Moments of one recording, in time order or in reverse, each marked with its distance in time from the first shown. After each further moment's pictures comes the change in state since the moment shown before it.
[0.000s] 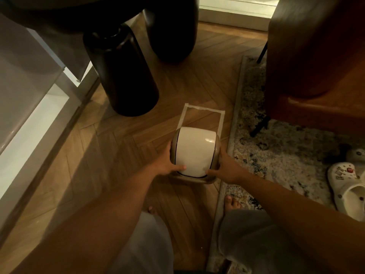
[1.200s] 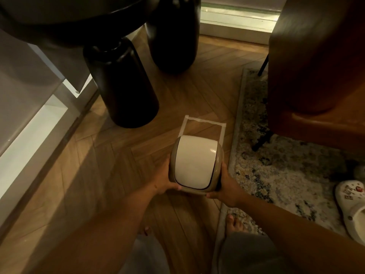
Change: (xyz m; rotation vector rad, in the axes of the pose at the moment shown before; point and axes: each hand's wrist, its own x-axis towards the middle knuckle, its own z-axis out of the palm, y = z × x) left_hand 0.026 -0.019 0.005 0.110 0.071 0.089; right_hand 0.014 0.019 0.004 -0.036 0.020 -0.086
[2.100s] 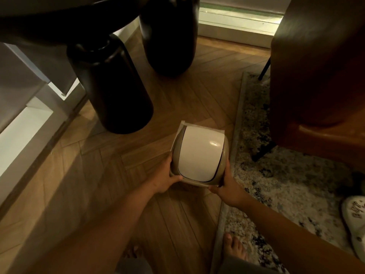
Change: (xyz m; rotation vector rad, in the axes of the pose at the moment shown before) left_hand 0.087 -0.001 0.008 -0.014 0.048 0.036; right_hand 0.065 0.030 -0.027 0.248 0.058 0.018
